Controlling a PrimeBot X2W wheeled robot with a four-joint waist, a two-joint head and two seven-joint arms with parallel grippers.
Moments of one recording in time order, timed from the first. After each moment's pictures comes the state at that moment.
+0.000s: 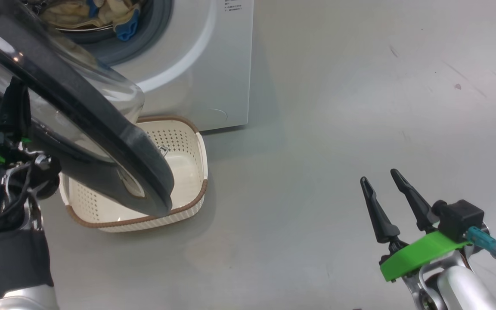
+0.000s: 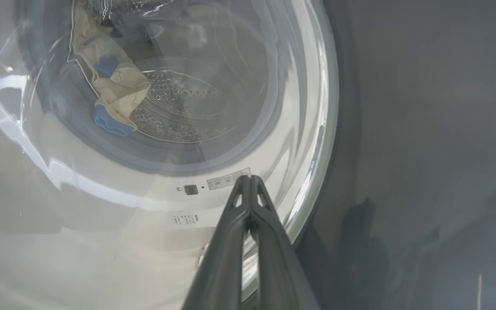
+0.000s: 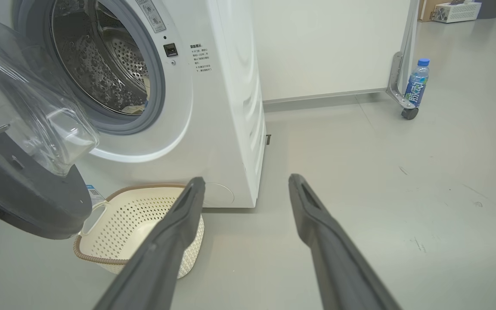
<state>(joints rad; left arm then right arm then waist) -0.56 0.04 0.27 0.25 -1.50 -0.12 0.24 -0.09 -0.15 0.23 0.17 0.32 0.13 -0.25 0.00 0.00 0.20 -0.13</state>
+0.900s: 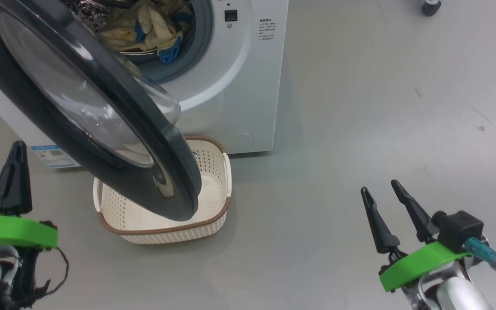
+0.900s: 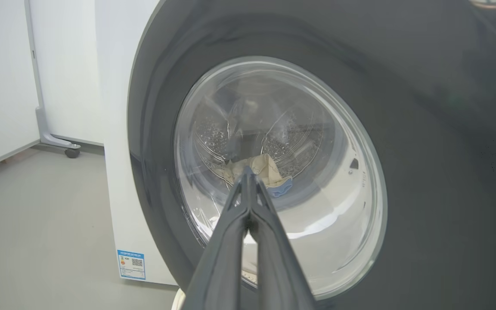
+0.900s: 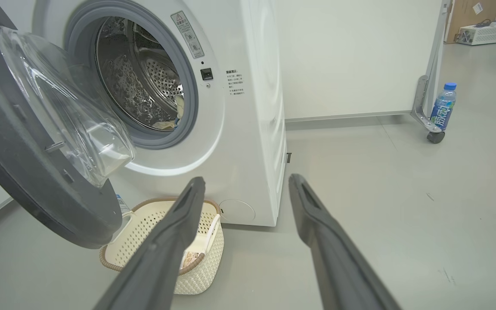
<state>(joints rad) -0.31 0.46 -0.19 0.23 -0.76 -0.10 -0.25 -0.04 -0.13 0.22 0.16 0.31 0.13 -0.25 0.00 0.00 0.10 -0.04</state>
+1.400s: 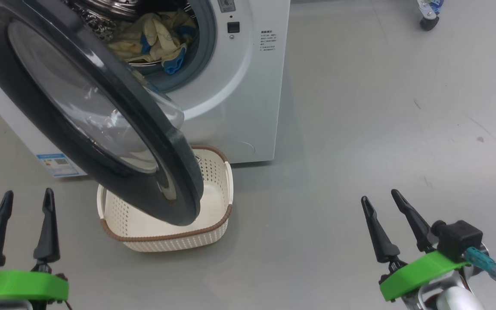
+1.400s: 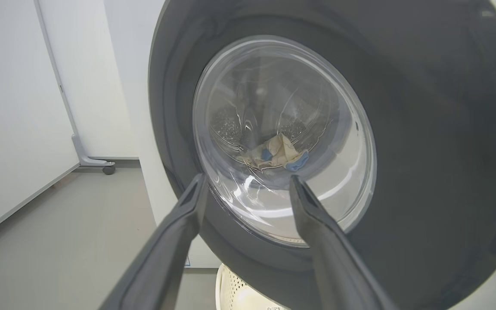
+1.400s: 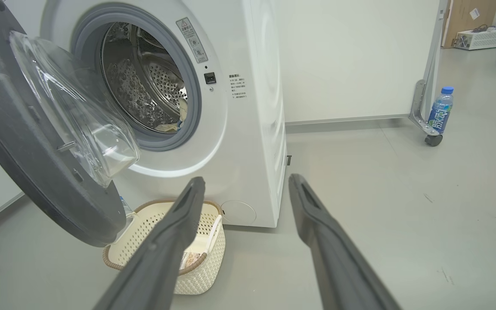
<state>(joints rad) -0.06 0.44 -0.10 0.08 -0.46 0.01 -0.25 0.00 -0.13 0.21 0.14 0.30 0.13 -0.25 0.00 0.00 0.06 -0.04</state>
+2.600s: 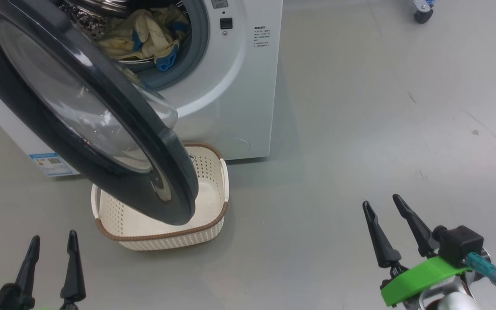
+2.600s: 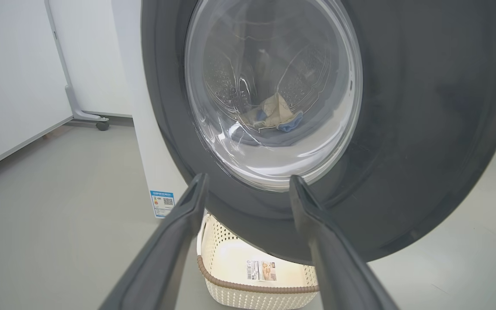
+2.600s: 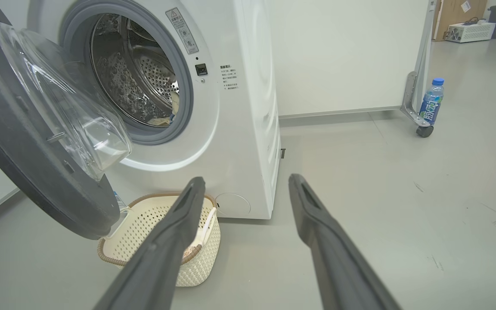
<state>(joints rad) 0.10 0.19 0.03 0.08 -0.30 -0.11 -0.25 0.02 -0.12 0.20 0.13 0.29 0.13 -0.25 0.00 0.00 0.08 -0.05</state>
